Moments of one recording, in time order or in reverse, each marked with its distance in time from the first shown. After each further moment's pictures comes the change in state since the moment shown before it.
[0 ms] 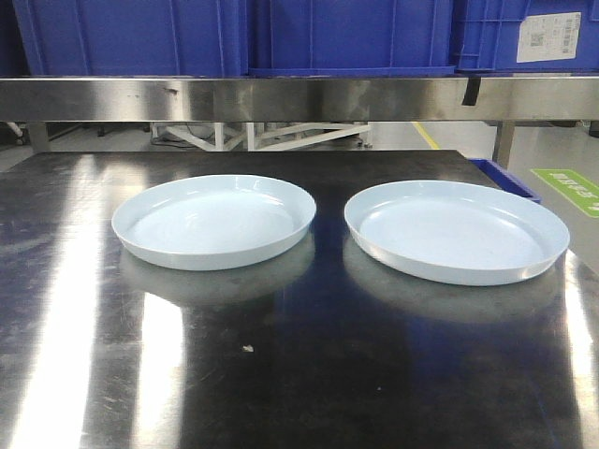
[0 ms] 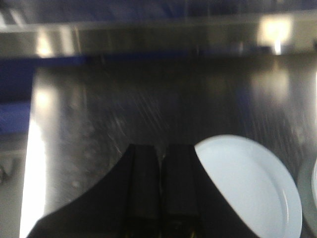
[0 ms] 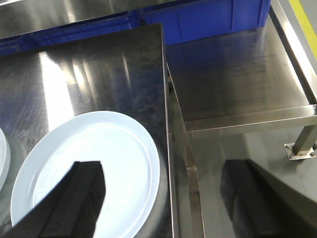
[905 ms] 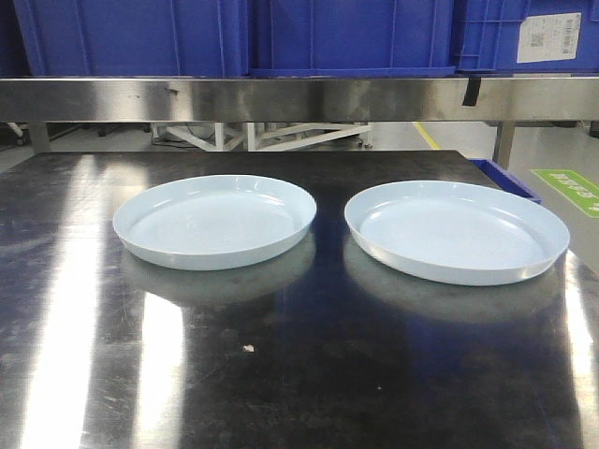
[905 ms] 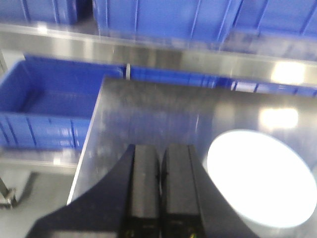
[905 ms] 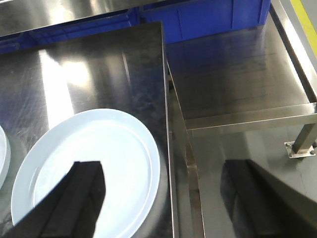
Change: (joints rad) left arm 0.132 -0.753 0.755 -0.003 -0.274 -0.035; right arm 0.000 0.000 0.000 0.002 0.007 0.000
